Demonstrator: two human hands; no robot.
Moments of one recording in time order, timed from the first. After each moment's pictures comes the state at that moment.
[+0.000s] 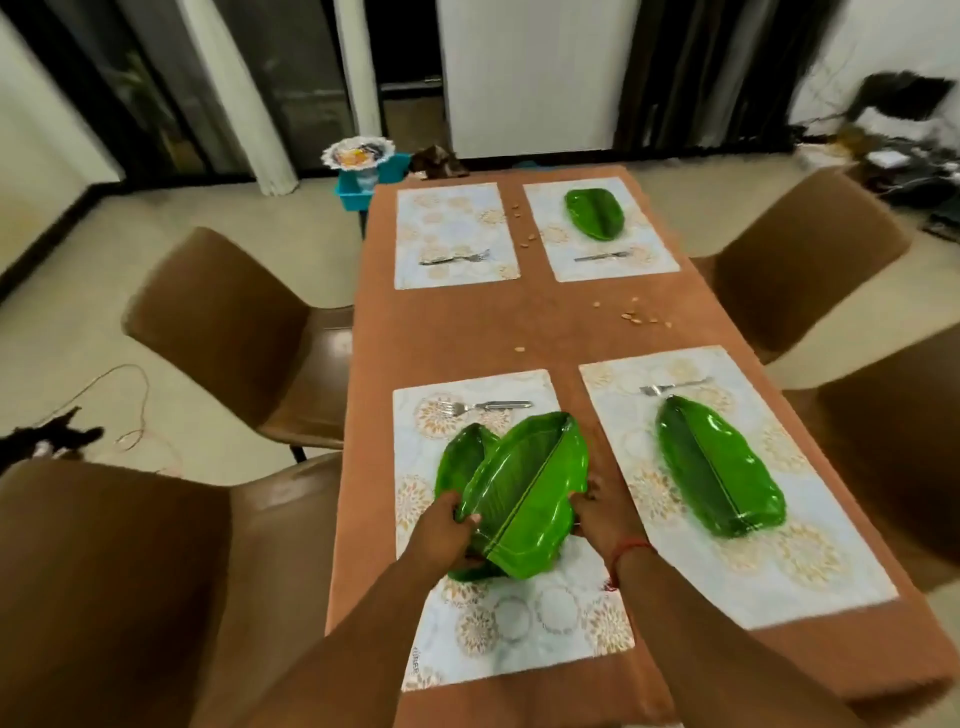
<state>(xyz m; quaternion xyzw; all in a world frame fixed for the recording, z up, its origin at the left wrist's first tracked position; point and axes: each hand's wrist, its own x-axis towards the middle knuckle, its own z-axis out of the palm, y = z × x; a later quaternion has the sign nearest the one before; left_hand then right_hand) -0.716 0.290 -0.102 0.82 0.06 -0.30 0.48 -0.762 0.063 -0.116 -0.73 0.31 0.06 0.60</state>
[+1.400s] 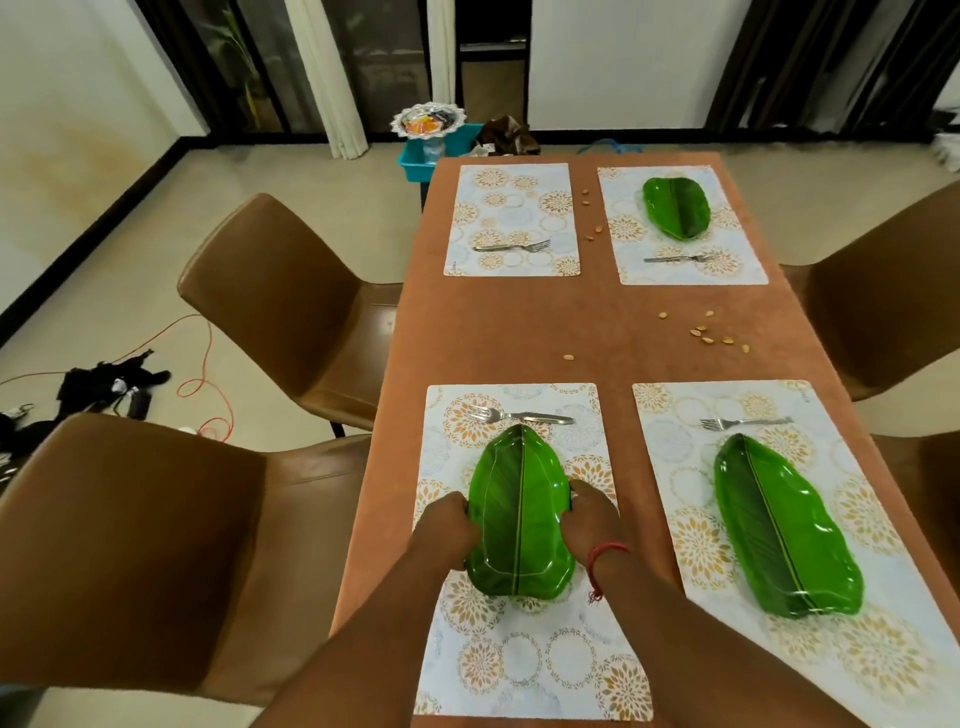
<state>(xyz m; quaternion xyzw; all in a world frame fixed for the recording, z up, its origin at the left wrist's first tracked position) -0.670 0.290 -0.117 0.87 0.13 -0.30 0.37 -0.685 0.085 -0.145 -0.88 0.21 0.16 0.39</state>
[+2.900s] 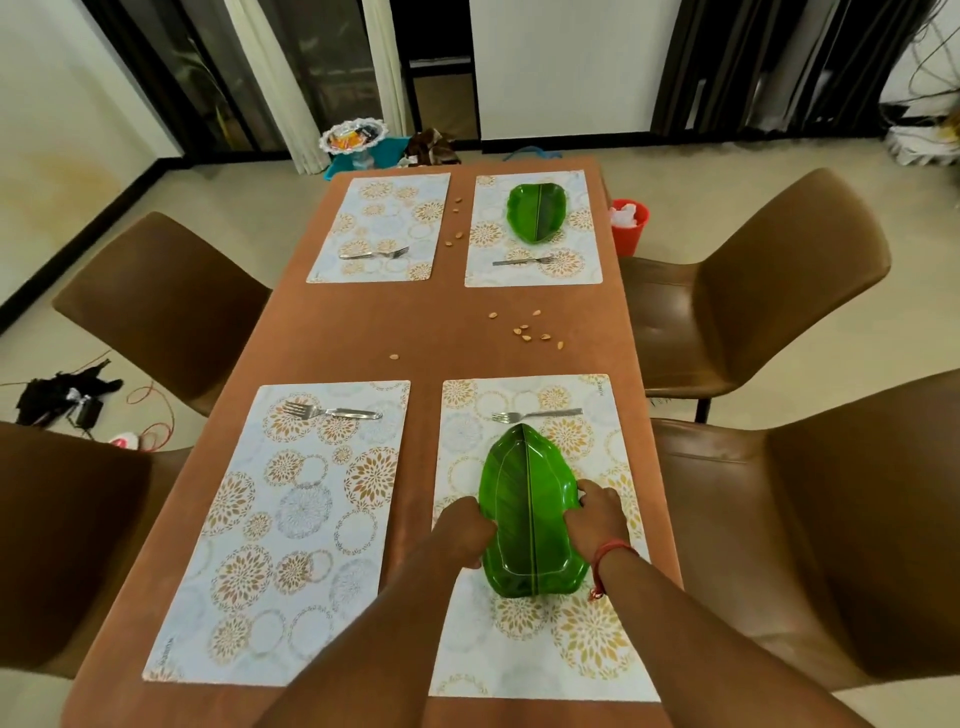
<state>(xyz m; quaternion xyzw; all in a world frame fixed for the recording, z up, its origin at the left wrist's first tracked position) -0.733 -0.074 -0.114 0.81 0.18 -0.36 0.42 -0.749 -0.260 -0.150 -0.83 0.29 0.19 0.43</state>
